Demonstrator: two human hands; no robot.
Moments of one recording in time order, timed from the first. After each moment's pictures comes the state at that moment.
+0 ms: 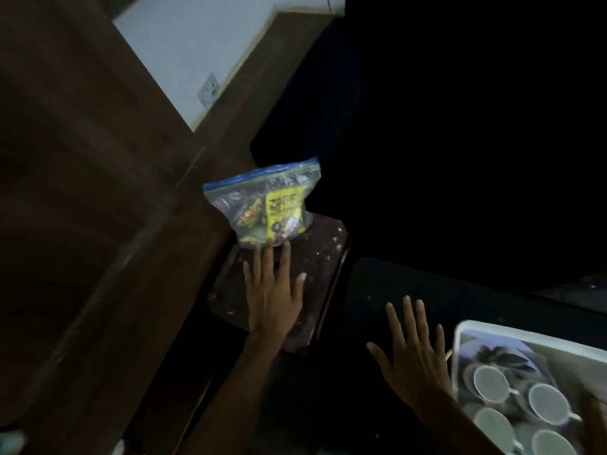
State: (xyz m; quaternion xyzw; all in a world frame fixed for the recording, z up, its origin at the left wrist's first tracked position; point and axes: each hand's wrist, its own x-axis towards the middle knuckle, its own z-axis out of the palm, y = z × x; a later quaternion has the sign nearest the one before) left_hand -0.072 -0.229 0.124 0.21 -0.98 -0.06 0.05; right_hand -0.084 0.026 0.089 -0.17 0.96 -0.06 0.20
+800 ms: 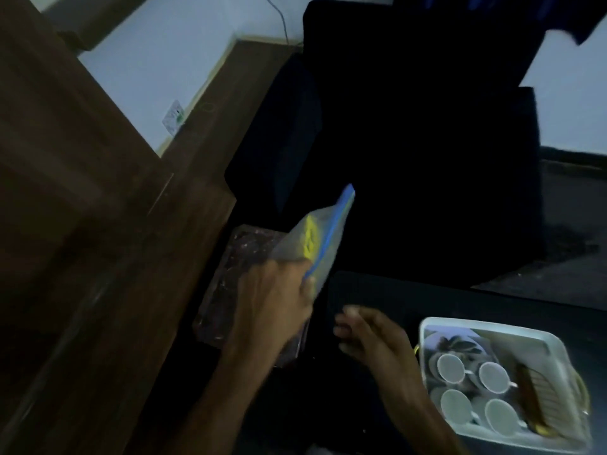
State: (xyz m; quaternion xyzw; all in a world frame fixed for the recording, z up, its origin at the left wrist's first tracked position) left_hand -0.094 -0.208 0.319 0.07 -0.99 -0.10 0.04; right_hand -0.071 -0.026 0.254 0.13 0.66 -0.69 0.25
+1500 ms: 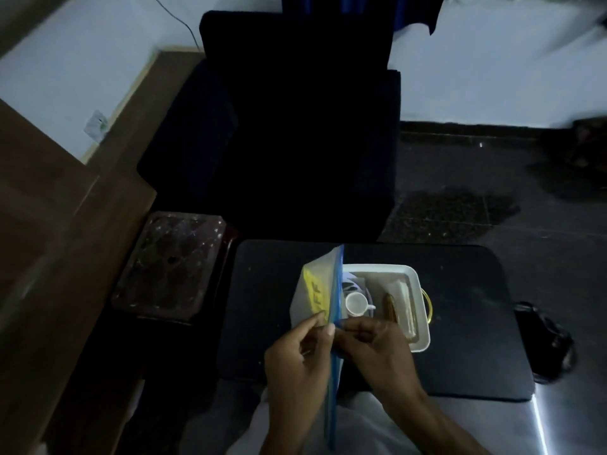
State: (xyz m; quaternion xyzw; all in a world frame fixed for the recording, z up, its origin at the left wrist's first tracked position) left_hand 0.063 0.165 0.326 0.25 -0.78 -0.57 0.01; right_hand 0.023 0.286 0.332 0.10 0.70 -0.66 0.25
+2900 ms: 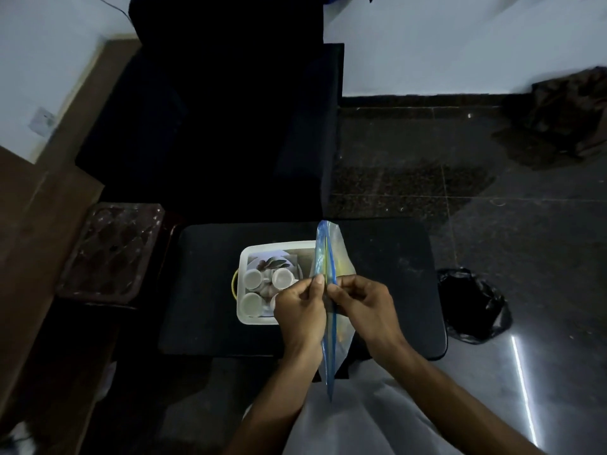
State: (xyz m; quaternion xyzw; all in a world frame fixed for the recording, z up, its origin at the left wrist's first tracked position) left_hand 0.007 0.408 0.303 0.38 -0.69 -0.62 0.01; right_hand -0.007 0.510 0.295 0.13 0.69 -0.69 0.20
